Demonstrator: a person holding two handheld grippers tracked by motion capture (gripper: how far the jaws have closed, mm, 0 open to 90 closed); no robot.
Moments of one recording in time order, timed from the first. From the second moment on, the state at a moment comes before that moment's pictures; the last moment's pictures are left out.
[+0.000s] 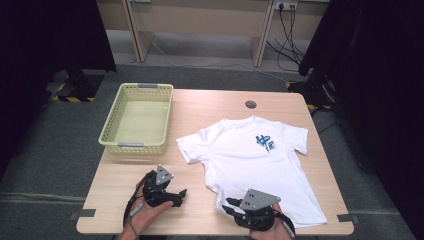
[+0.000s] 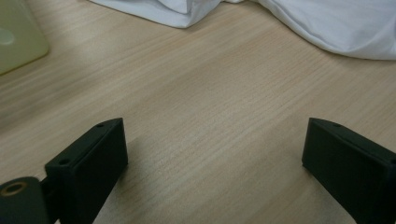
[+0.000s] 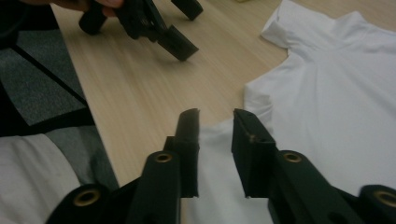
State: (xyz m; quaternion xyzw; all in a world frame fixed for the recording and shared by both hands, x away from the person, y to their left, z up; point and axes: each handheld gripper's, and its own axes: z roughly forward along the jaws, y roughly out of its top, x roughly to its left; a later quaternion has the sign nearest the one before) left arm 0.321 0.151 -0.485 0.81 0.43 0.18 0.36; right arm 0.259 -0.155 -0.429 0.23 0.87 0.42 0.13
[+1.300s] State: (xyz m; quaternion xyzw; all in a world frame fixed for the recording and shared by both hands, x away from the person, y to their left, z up) left arm 0.257 0.081 -0.486 0.84 0.35 0.15 0.38; right arm 0.260 -0.309 -0.468 0.48 0.80 0.31 0.18
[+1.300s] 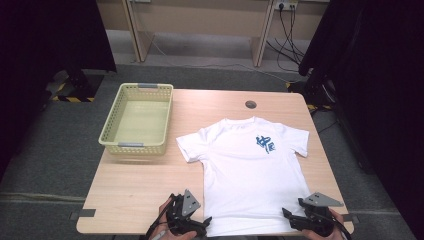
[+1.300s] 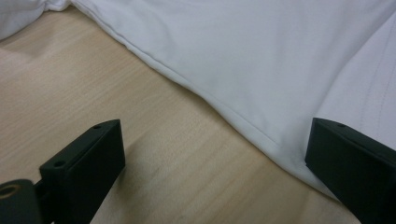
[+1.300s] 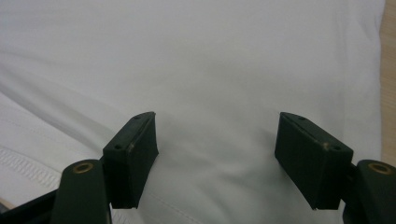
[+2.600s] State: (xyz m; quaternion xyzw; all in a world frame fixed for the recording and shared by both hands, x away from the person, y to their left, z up) left arm 0.279 0.125 -0.486 0.83 0.38 0.15 0.37; right arm 0.221 -0.311 -0.475 0.51 0.75 0.36 0.21
